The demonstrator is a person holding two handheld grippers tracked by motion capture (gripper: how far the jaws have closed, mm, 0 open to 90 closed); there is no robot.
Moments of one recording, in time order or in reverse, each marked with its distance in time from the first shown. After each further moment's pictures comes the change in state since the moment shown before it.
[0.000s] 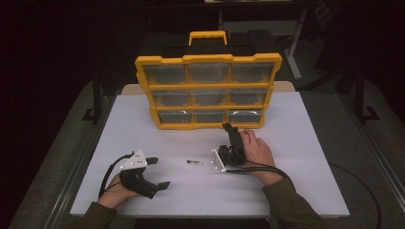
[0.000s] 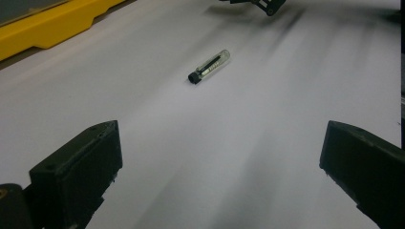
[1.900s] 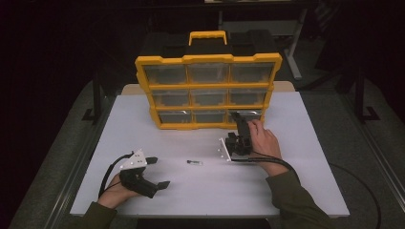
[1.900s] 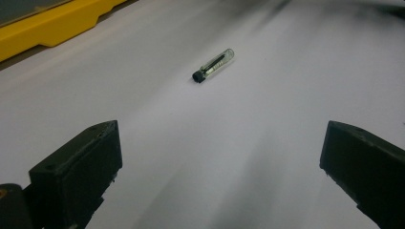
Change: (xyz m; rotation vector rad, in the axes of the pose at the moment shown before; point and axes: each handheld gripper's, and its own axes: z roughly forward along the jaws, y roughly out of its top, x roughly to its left) left arm 0.000 0.000 0.000 0.004 0.012 -0.009; right arm -0.019 -0.024 0.014 0.084 -0.097 -0.029
